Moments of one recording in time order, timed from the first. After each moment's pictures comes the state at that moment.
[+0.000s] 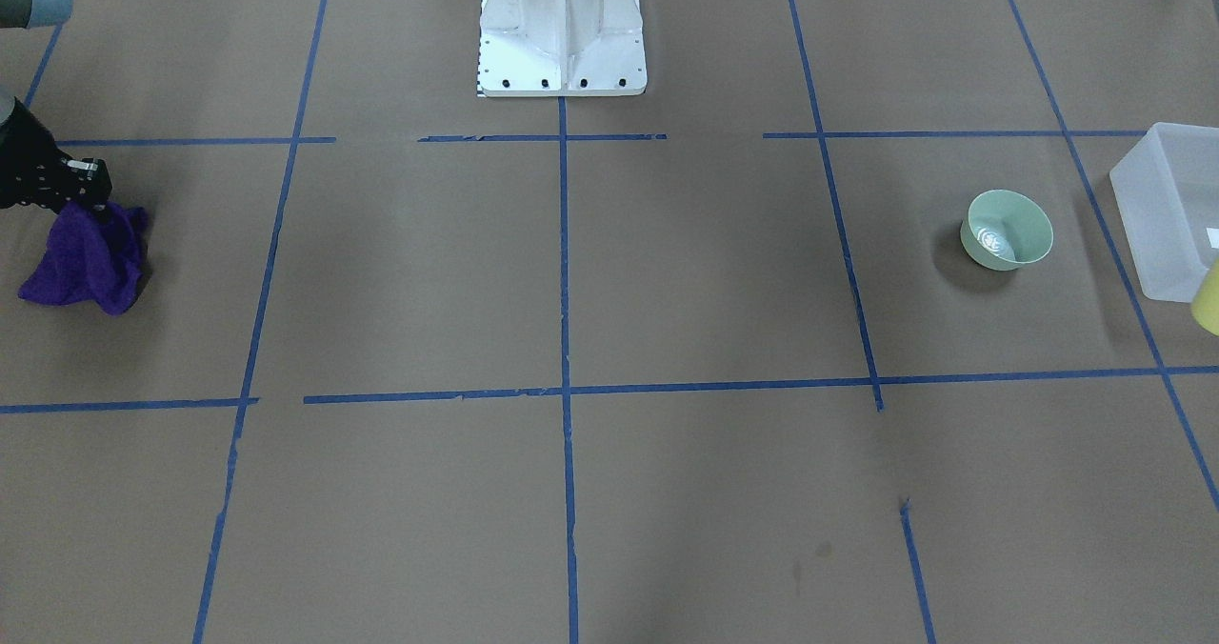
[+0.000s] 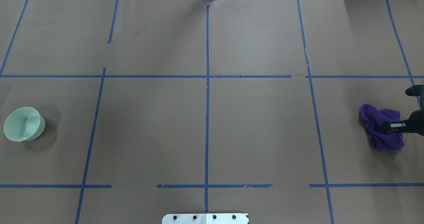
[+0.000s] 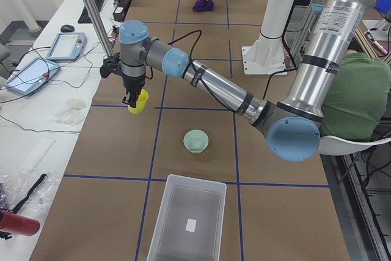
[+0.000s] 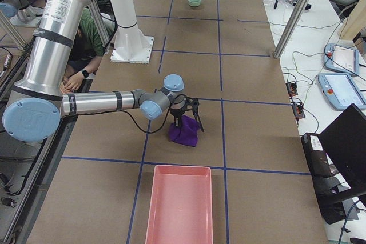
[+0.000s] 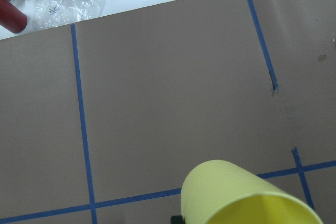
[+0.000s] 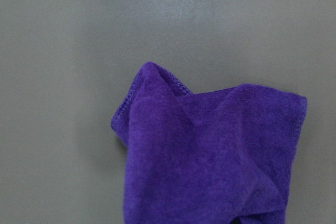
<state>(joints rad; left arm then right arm) -1.47 -1.88 -1.77 -1.45 -2.25 -0.12 0.88 -1.90 1.89 -0.96 2.07 0.89</state>
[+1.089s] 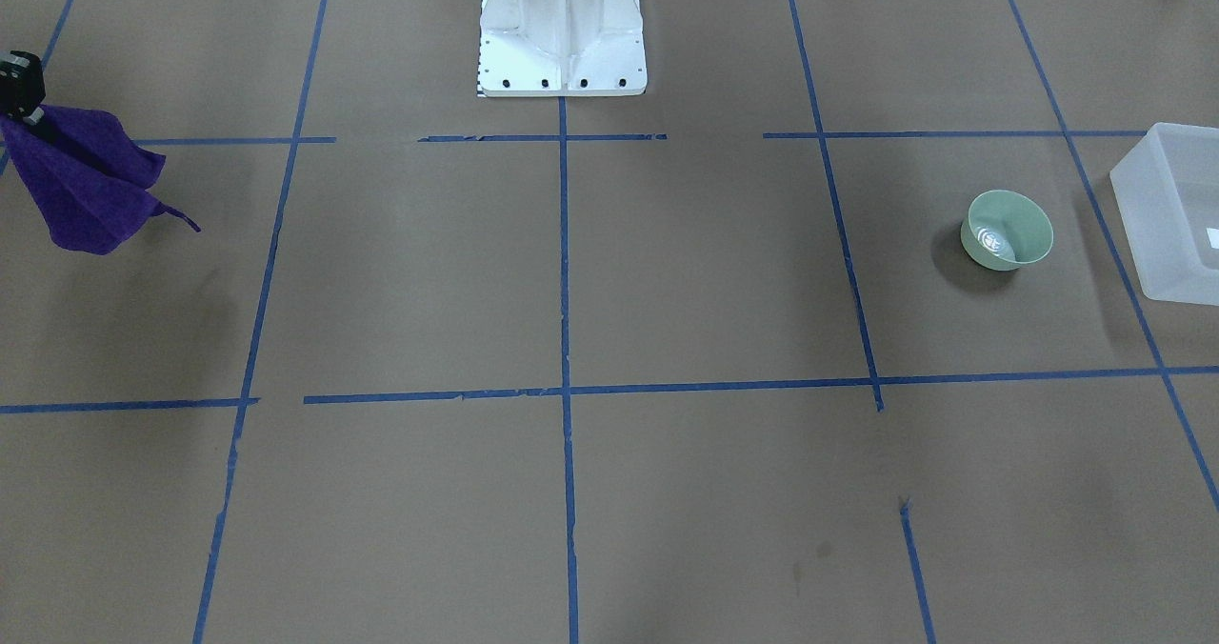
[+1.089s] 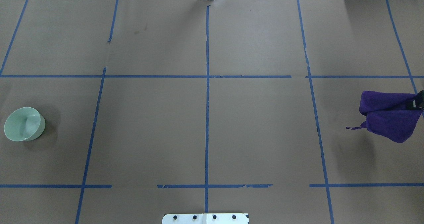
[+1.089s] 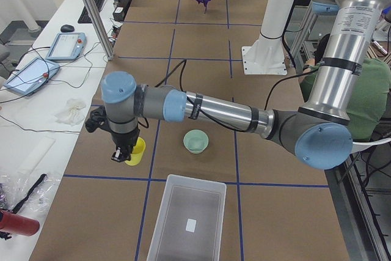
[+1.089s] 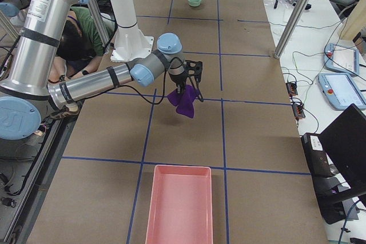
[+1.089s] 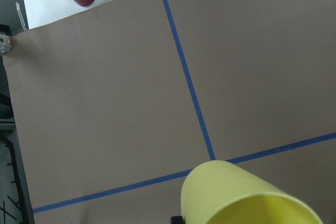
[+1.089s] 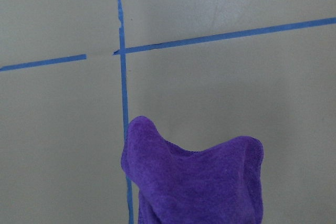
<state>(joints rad) -1.68 -1.73 -1.54 -1.53 -2.25 0.28 1.15 -1.88 2.25 -1.24 2.30 0.88</state>
